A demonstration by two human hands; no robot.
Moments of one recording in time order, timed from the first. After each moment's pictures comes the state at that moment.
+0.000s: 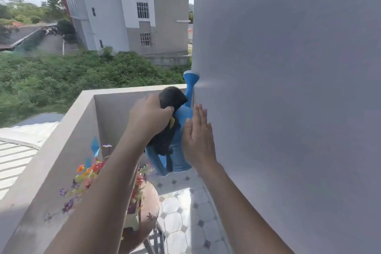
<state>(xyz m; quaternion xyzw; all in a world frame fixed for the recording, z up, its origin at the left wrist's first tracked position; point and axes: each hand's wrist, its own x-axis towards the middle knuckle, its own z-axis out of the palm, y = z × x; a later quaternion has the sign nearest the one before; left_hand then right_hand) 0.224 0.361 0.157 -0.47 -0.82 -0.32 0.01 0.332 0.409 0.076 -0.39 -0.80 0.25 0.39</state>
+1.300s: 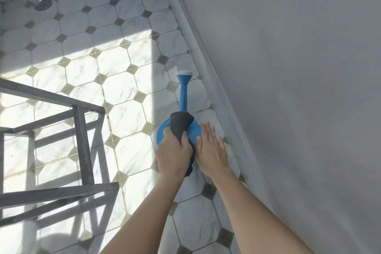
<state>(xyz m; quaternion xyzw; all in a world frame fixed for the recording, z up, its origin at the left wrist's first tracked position) 0.401 0.490 -0.786 -0.30 -0.89 -0.23 -0.26 0.491 0.527 -0.847 -0.55 -0.78 0.29 -0.09</state>
